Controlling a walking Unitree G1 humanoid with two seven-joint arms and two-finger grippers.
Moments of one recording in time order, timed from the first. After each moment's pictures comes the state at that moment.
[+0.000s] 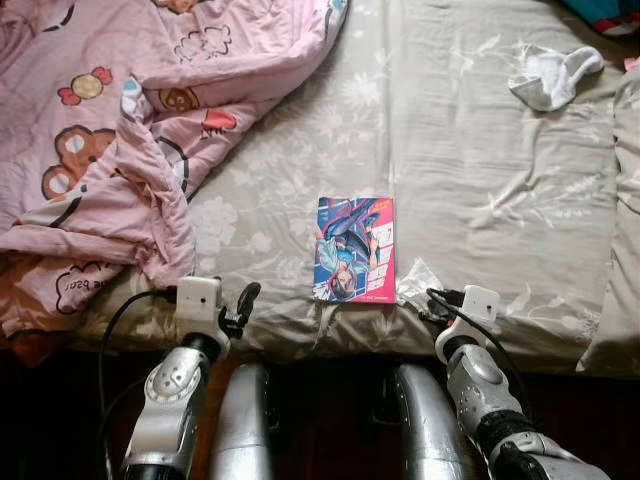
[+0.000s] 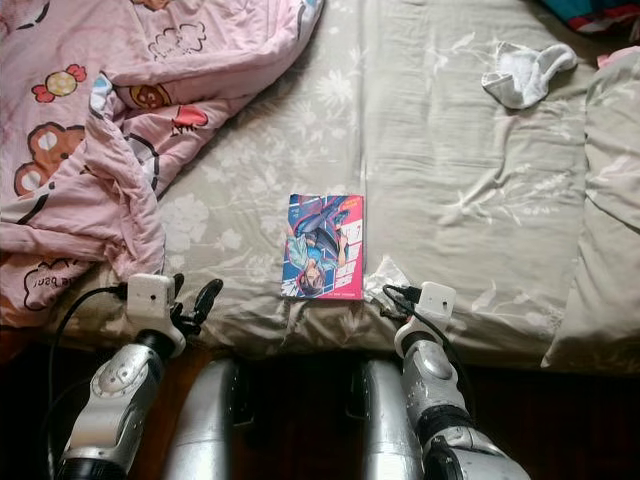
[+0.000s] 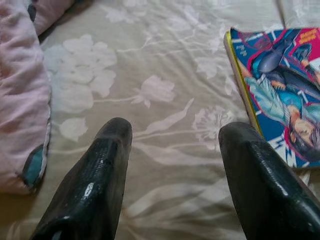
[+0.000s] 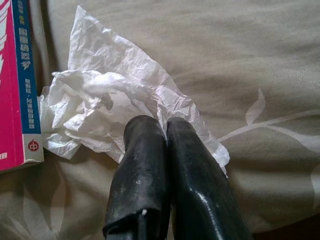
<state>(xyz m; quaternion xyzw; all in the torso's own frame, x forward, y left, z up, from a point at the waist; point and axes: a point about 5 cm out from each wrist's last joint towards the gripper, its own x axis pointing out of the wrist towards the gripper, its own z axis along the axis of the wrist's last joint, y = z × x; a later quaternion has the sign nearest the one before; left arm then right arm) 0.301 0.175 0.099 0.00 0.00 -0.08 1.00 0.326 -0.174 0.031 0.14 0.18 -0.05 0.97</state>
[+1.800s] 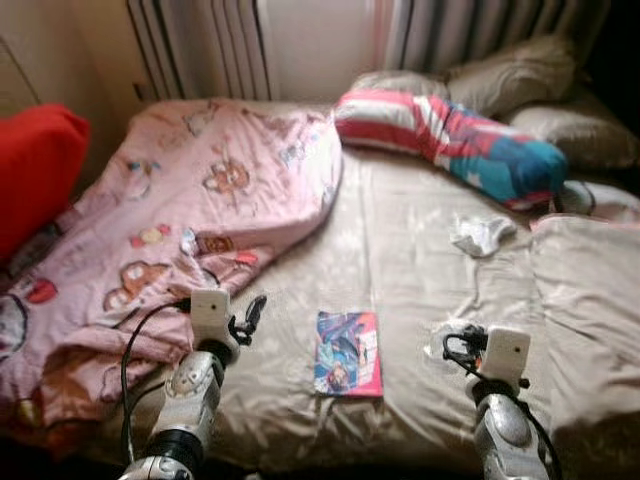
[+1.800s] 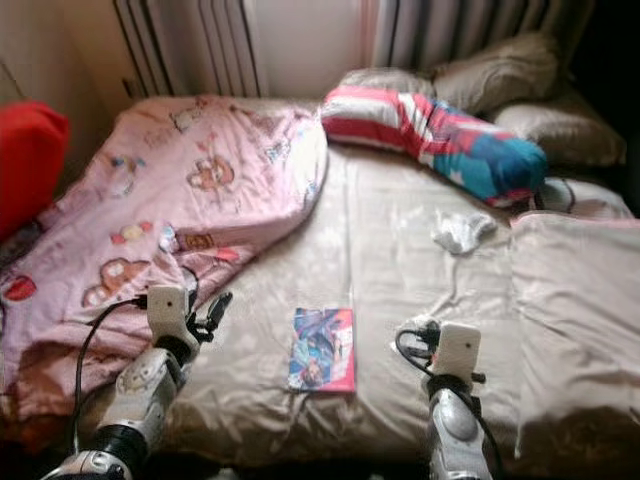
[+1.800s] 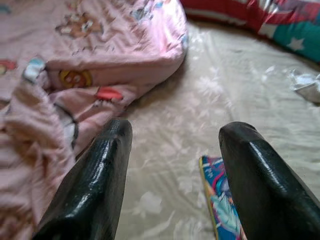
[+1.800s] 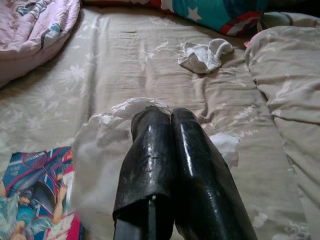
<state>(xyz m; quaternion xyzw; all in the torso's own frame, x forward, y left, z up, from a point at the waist) 0.313 0.176 0.041 -0.04 0.08 -0.06 0.99 0.273 -0.205 0.009 0.02 0.12 -0.10 0.99</state>
